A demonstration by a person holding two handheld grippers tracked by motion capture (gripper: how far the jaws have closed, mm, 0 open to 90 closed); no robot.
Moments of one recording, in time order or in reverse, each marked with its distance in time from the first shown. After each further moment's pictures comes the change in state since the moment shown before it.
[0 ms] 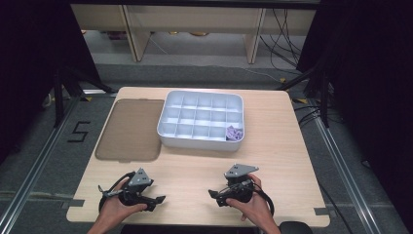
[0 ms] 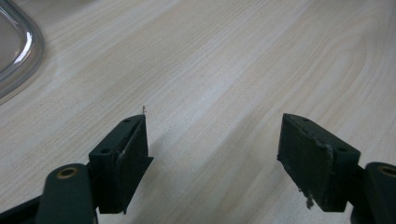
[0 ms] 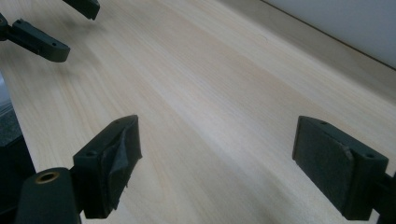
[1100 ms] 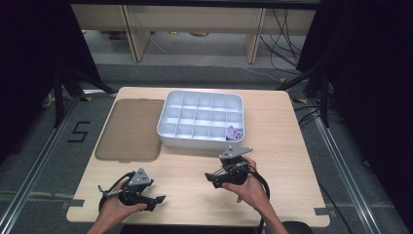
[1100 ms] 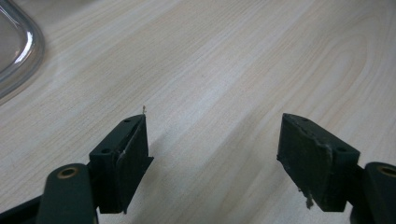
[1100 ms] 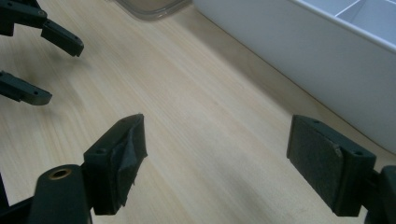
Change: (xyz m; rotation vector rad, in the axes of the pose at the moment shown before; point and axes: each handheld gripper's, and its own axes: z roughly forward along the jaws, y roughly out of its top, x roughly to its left) left arm 0.001 0.000 0.000 0.006 0.010 0.011; right arm -0.014 0.046 0.005 0.006 -0.012 -0.011
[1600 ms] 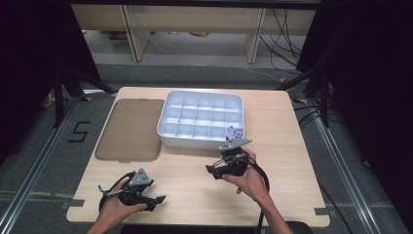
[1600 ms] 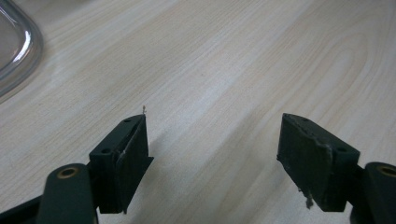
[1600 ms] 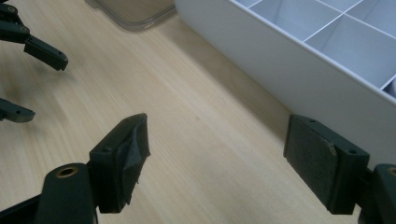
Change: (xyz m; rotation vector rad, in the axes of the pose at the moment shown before) left arm 0.000 0.000 0.000 0.003 -0.009 -0.001; right arm -0.011 0.018 0.001 0.012 -0.039 0.006
